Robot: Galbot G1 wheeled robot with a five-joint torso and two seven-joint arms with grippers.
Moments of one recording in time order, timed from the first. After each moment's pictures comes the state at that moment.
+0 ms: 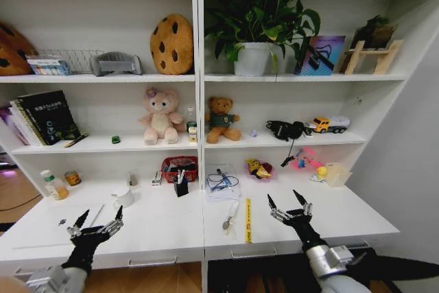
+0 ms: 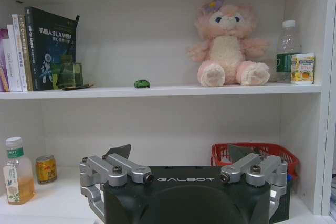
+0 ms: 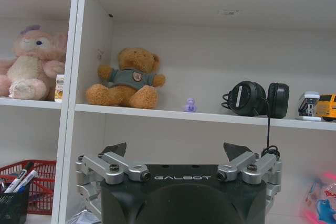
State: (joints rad) left arm 1.94 -1.30 -0.93 -2.40 -0.44 0.13 -0.11; right arm -1.76 1.16 0.66 2.24 0.34 0.09 0.02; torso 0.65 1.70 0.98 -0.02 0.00
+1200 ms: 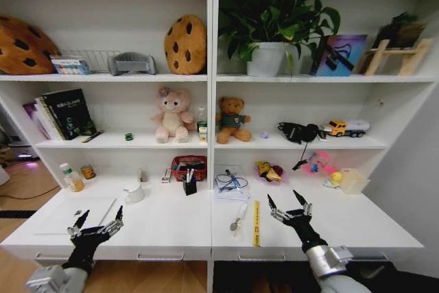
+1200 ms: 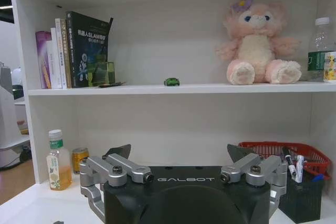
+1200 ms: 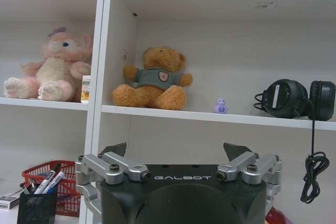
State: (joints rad) left arm 1.94 -1.30 -0.93 -2.40 -0.44 0.13 -0.11; right arm -1.76 1.16 0.66 2.24 0.34 0.09 0.02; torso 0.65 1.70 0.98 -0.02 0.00
